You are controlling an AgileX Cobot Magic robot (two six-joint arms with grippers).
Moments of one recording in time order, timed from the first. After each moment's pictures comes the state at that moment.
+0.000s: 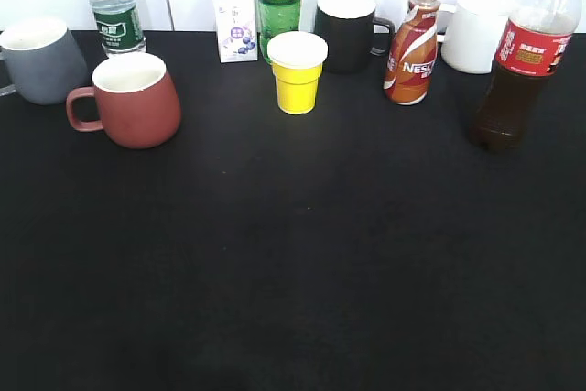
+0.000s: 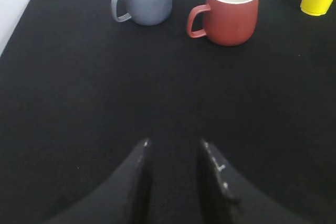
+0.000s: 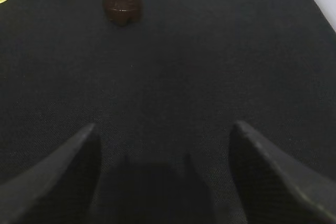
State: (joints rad) left arm -0.09 -0.01 -0.52 0.01 1.06 -0.01; right arm 0.03 -0.01 -0.50 -0.01 1.04 0.04
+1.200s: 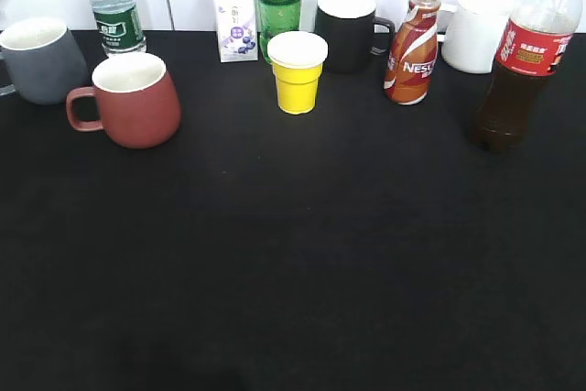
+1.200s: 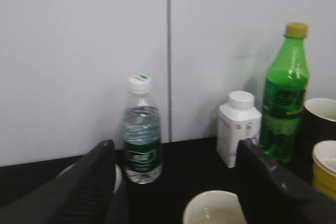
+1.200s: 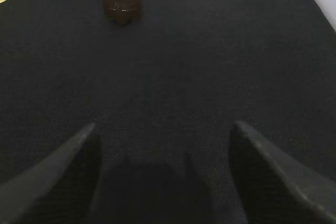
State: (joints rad) left arm -0.23 1.17 -0.55 -0.01 -0.47 -0.01; right arm 0.03 -0.01 -0.50 -0.01 1.04 0.04
